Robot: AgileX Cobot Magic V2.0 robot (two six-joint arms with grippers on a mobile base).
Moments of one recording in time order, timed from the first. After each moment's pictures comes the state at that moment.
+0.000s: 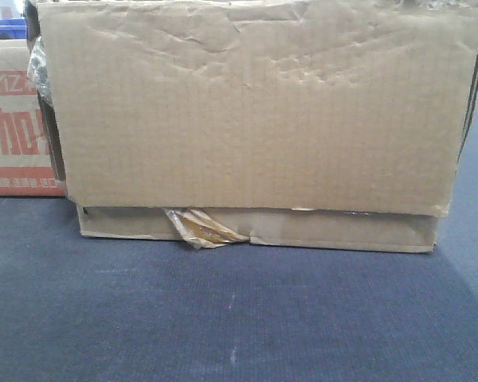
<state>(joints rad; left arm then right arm) 0.02 0.00 0.00 -0.07 -0.16 0.03 -0.01 0.00 0.00 0.10 -0.06 -0.07</state>
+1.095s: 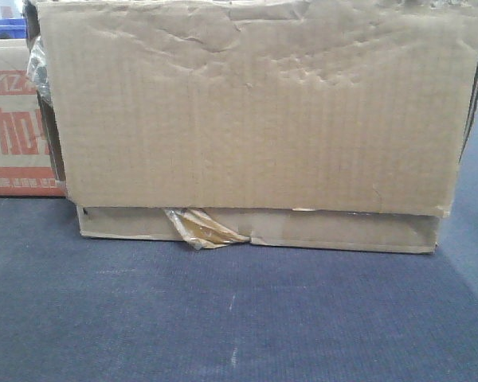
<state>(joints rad) -0.01 0.74 -1.05 0.04 0.67 0.03 0.04 0.57 -0.80 0.11 0.38 -0.07</state>
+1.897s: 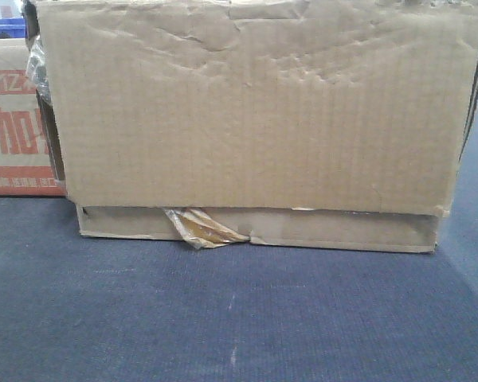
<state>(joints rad) 0.19 1.77 -1.86 -0.05 1.15 0.33 0.08 0.57 -0.80 0.11 0.38 -0.07</state>
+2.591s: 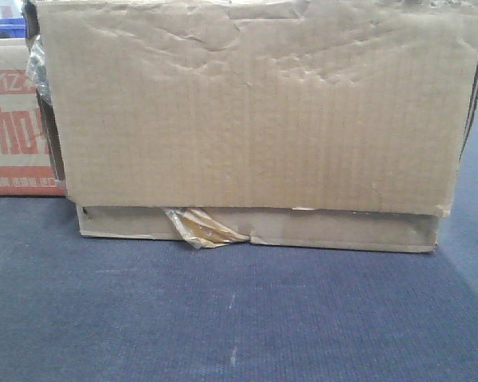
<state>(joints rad) 0.19 1.97 -1.87 -0.07 1.09 0.34 0.08 0.57 -0.80 0.11 0.39 -0.07</state>
